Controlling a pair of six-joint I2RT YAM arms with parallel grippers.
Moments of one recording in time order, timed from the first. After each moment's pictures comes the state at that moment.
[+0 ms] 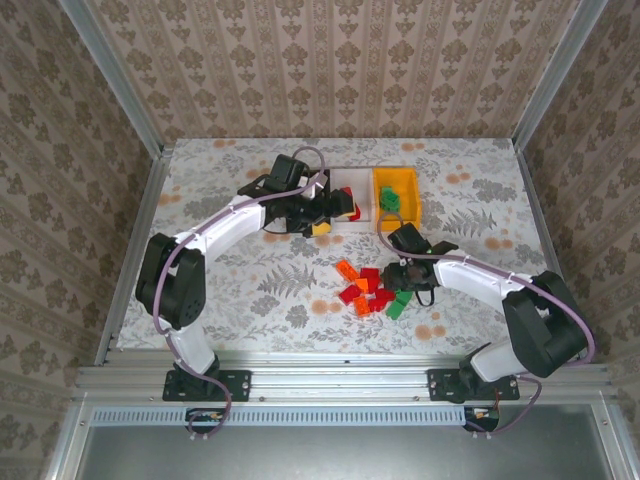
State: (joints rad) left arm -0.58 1.78 1.38 -0.44 0.69 -0.78; right arm 0.48 1.44 0.76 -0.56 0.07 0.48
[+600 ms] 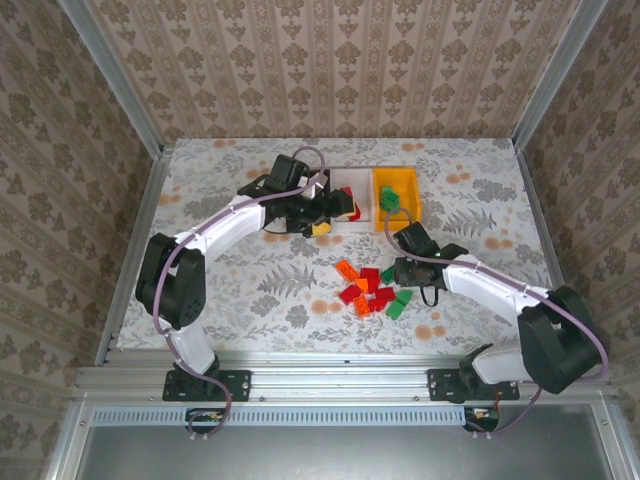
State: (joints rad) left arm -0.58 1.78 1.38 -0.44 0.69 -0.78; right arm 0.48 1.33 0.74 -0.56 0.19 0.49
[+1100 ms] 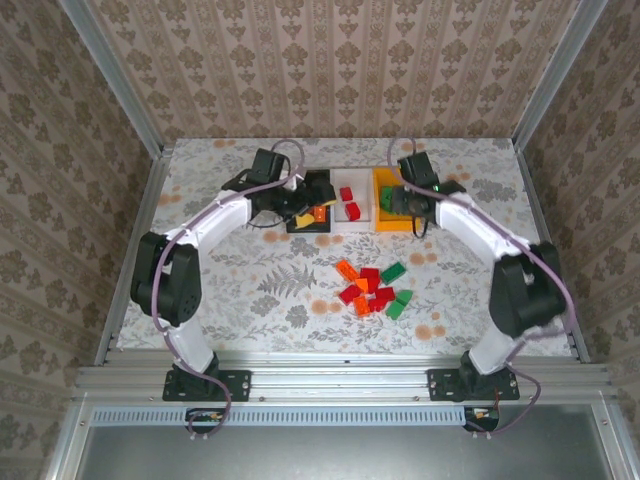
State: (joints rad) left arm -0.46 1.78 1.38 -0.45 0.67 -0.78; right arm 0.29 1.74 1.37 -0.56 0.18 0.41
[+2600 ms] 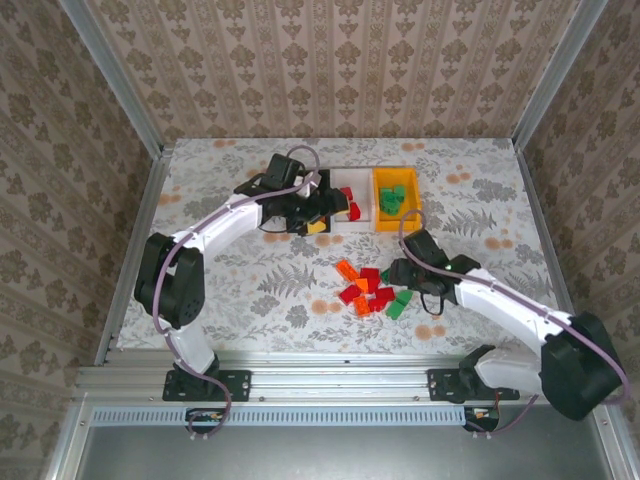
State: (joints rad) left arm -0.55 1.78 1.38 -0.47 0.65 -0.78; right arm 0.52 1.17 0.66 -0.56 0.17 0.70
